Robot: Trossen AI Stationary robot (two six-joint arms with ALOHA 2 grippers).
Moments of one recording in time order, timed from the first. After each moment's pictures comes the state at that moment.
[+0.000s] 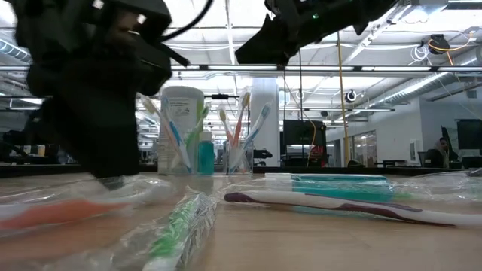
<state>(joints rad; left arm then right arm) -0.51 1.81 1.01 -0.27 -0.16 -1.33 -0.06 1.49 0.96 0.21 0.05 -0.08</state>
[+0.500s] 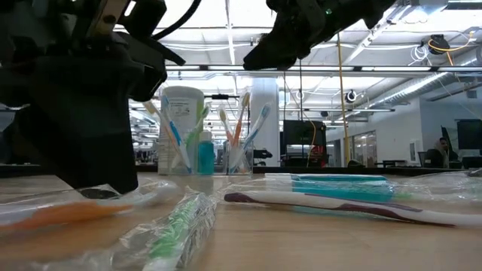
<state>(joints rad) -0.57 1.91 1.02 -0.15 -0.19 -1.40 0.03 1.49 0.96 0.08 0.05 -0.06</state>
